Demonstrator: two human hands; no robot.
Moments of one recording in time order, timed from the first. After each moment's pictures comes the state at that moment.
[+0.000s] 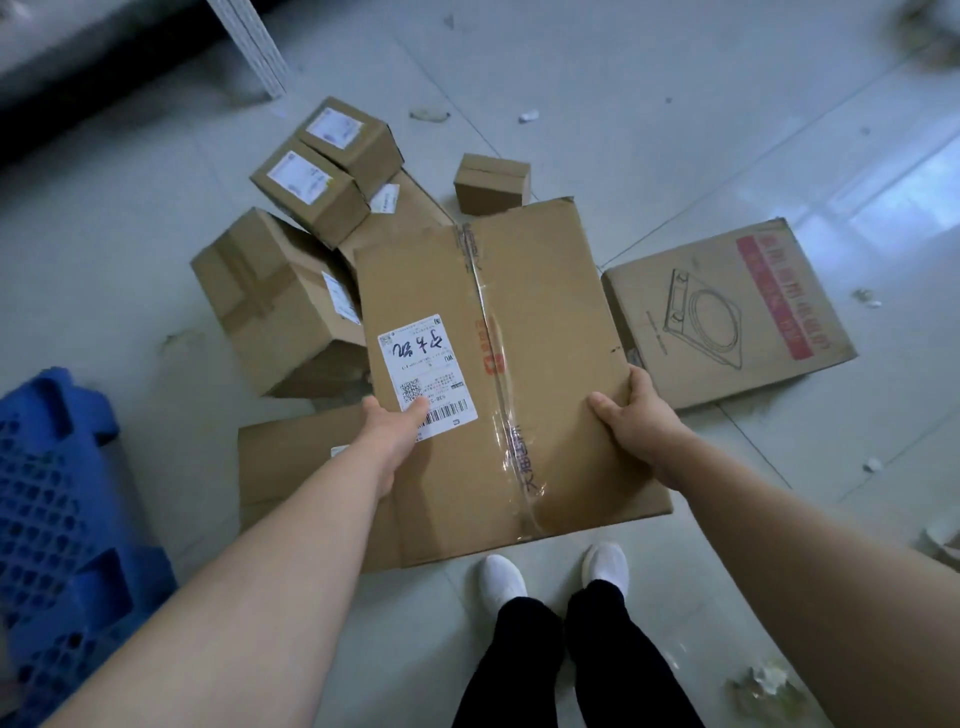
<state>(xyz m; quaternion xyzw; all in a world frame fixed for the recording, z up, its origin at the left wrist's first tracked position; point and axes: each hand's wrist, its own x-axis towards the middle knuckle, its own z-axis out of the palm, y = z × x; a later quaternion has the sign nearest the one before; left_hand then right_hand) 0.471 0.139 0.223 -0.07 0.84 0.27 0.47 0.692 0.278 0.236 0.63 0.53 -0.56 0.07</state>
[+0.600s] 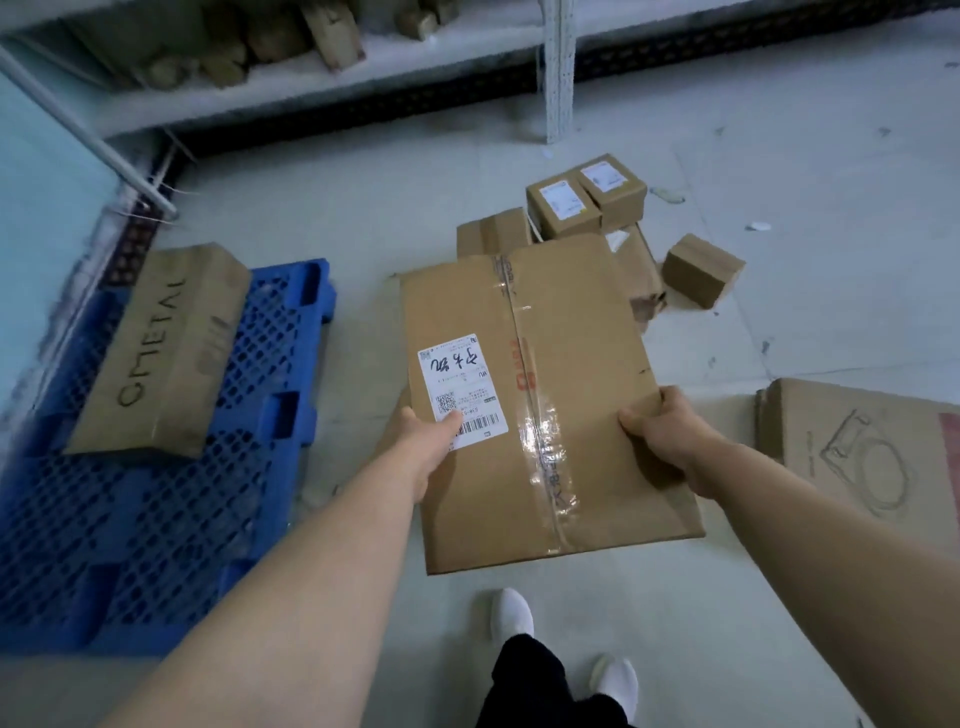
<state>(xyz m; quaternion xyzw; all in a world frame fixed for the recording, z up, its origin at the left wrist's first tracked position) 0.502 -0.074 0.347 -0.23 0.82 0.41 0.34 0.625 0.149 0.345 0.47 0.66 -0.57 0.15</state>
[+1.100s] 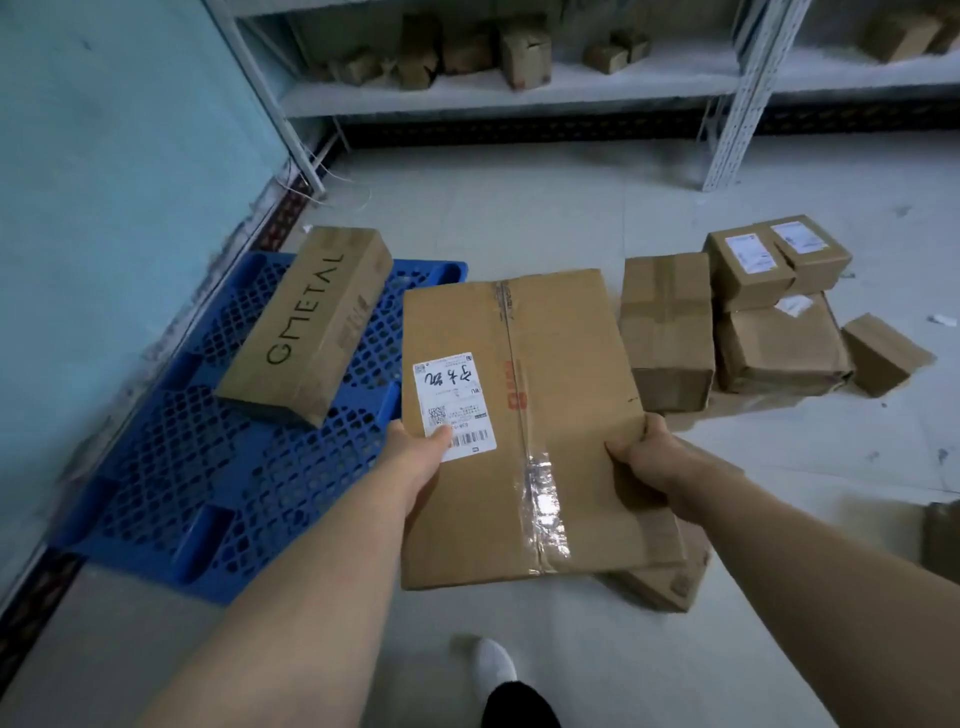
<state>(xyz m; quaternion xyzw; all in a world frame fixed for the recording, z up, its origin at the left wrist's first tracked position) 0.391 -0.346 0.373 -0.28 0.83 0.41 0.26 0.460 -0.100 0.357 0.38 0.69 -0.57 0.22</state>
